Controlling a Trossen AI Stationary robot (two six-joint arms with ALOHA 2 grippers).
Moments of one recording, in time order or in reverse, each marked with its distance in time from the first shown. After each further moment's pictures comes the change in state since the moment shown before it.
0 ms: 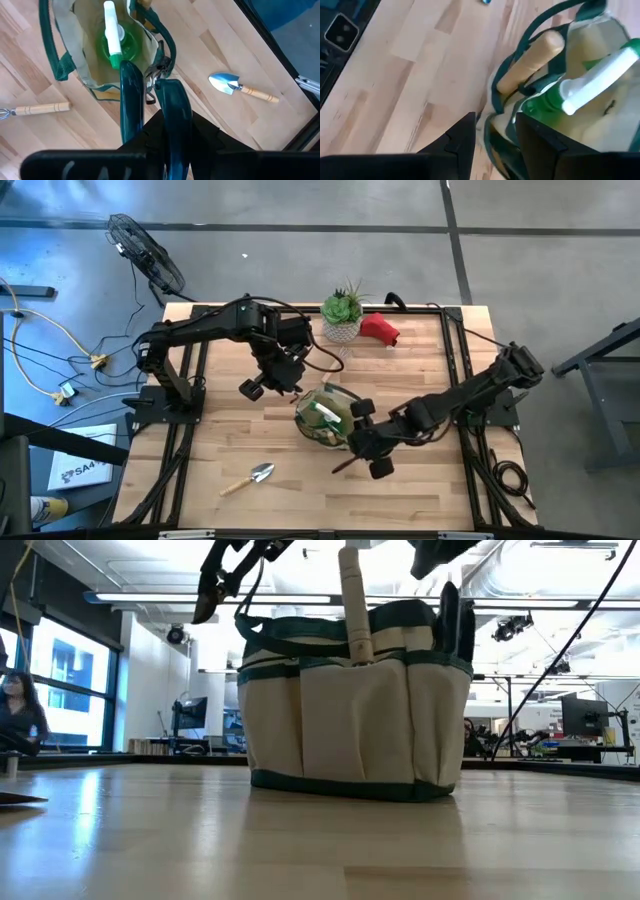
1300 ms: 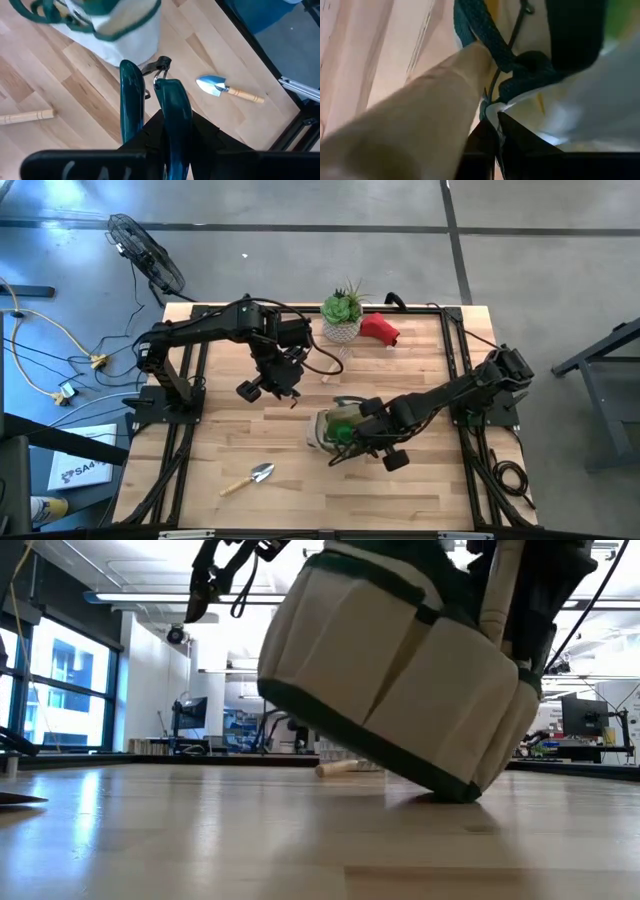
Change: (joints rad) left arm -0.001 0.000 -0.011 -0.018 0.057 0.013; right arm -0.056 0.083 0.001 -0.320 -0.203 -0.047
